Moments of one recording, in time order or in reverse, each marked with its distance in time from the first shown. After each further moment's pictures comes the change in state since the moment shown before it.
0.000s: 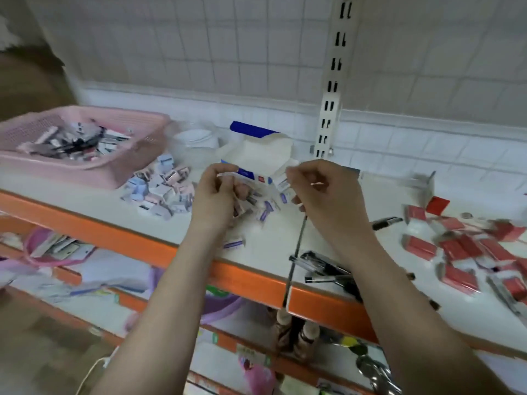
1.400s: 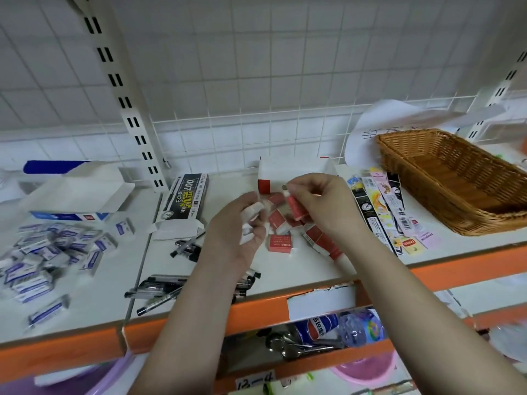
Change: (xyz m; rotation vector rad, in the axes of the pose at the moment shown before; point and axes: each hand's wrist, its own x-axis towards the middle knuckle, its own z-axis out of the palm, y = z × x) left_hand -0.117 0.047 0.197 -0.582 -0.545 -0.908; right_hand -0.047 0.073 -0.205 -0.130 0.351 0.351
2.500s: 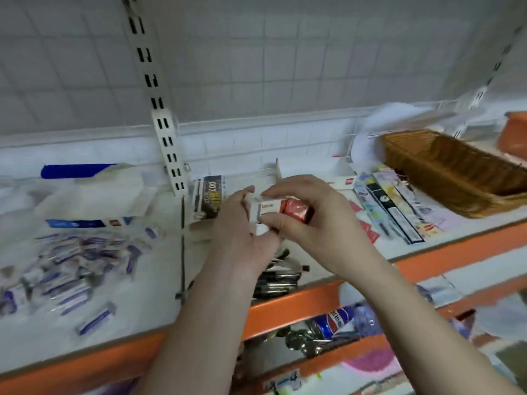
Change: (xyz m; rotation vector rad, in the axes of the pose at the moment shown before) left_hand -0.022 0.045 -0.040 -0.185 -0.156 0.008; right_hand -0.073 -0.057 0.075 -0.222 -0.025 -0.449
